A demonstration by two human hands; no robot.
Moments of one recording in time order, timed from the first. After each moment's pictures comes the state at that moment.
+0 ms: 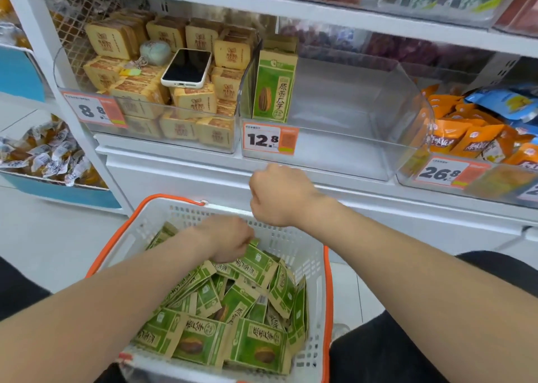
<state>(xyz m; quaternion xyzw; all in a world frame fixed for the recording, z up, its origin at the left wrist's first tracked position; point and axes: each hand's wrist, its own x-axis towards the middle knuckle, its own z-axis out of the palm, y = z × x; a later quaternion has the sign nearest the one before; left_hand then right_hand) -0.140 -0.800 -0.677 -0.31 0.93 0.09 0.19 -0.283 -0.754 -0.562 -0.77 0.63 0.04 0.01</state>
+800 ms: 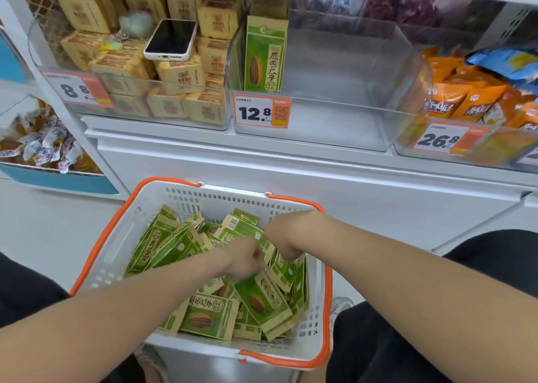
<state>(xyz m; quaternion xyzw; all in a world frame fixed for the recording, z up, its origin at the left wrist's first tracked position) -0.156 -0.734 -0.735 -0.42 0.79 0.41 0.19 -0.288 -0.709 -0.640 -0.74 0.52 0.37 0.18</state>
